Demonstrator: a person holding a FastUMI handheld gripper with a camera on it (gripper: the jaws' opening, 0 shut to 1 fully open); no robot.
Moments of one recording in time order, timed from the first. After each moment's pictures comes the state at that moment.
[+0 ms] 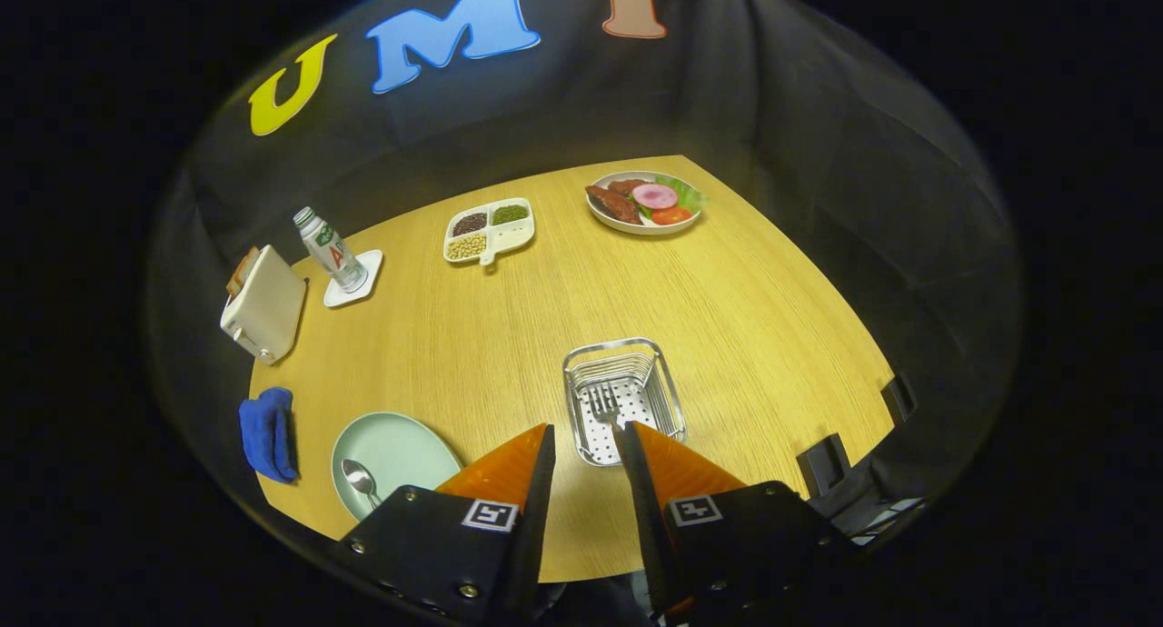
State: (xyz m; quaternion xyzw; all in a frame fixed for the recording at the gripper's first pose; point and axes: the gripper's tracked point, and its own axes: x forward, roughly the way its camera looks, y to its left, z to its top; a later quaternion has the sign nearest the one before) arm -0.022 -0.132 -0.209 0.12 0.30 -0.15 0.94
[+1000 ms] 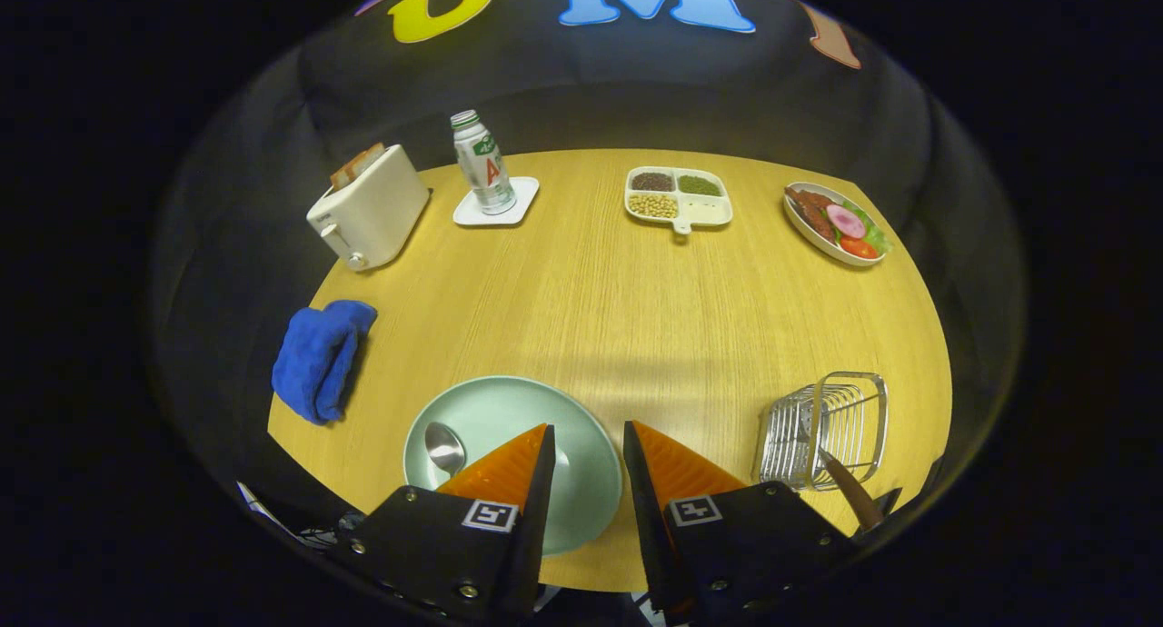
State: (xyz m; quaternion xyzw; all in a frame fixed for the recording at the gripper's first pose) arm 0.032 0.014 -0.233 0.01 0.36 0.03 0.93
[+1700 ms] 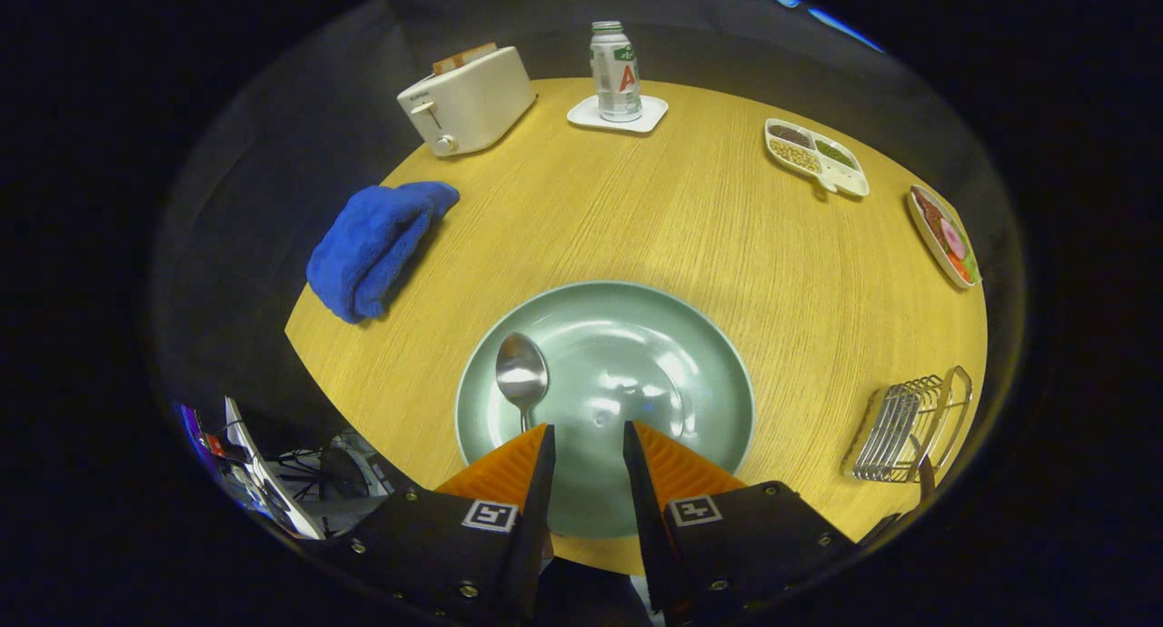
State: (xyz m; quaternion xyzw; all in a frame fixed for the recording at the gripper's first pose) arm 0.001 0.087 -0.300 -0.06 0.45 0.15 0.88
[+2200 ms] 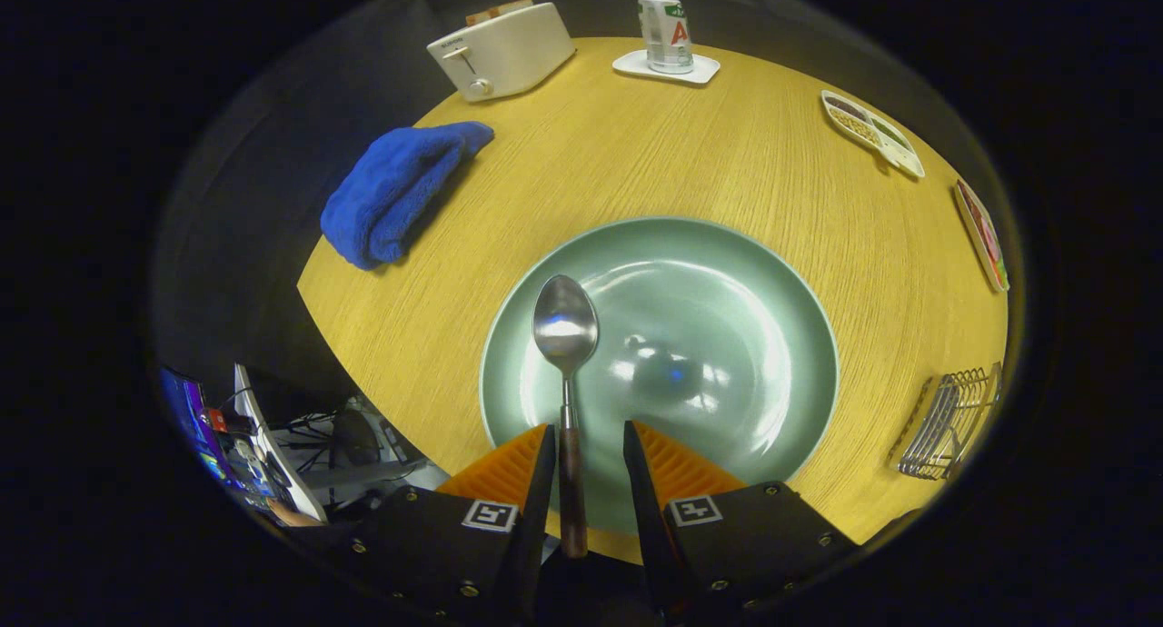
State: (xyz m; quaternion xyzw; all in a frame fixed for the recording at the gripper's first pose) arm -0.018 0.108 -0.336 -0.08 0.51 0.19 0.84
